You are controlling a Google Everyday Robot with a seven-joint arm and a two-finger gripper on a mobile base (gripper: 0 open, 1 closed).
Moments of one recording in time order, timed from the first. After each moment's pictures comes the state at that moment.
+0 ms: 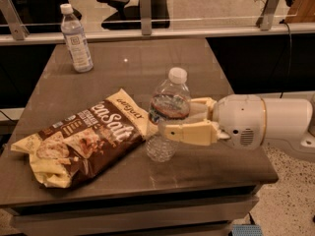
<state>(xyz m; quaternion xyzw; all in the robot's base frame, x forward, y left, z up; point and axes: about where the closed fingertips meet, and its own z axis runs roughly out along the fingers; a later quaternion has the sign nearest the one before) 0.402 -0.030 0.927 -0.42 0.64 0.45 0.47</state>
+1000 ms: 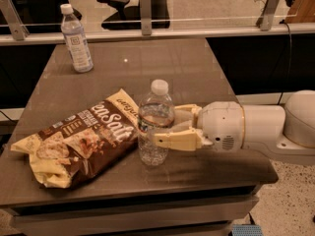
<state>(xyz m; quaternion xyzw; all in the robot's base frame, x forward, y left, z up) 0.409 -0.008 0.897 -0.45 0.61 0.45 0.47</state>
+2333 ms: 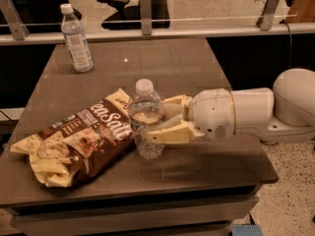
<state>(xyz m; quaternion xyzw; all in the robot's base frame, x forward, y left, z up) 0.415 0.009 0.905 -0.53 0.58 0.42 0.46</state>
